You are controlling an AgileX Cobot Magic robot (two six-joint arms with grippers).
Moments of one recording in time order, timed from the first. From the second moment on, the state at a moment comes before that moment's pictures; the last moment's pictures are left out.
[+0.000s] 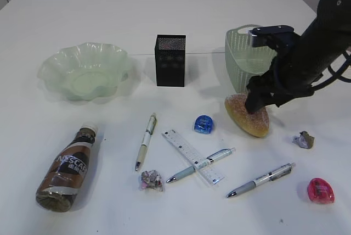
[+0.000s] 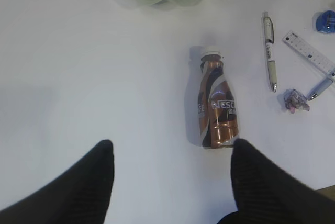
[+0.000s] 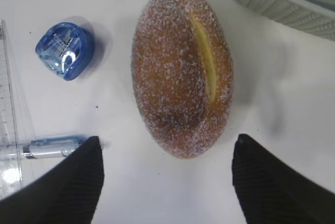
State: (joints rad) left arm 0.00 1.06 -1.26 -0.15 1.26 0.09; right arm 0.14 1.86 -1.28 0.27 0.77 -0.38
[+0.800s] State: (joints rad) left arm 0.00 1.06 -1.26 -0.15 1.26 0.09; right arm 0.14 1.95 -1.29 0.26 0.67 -0.37
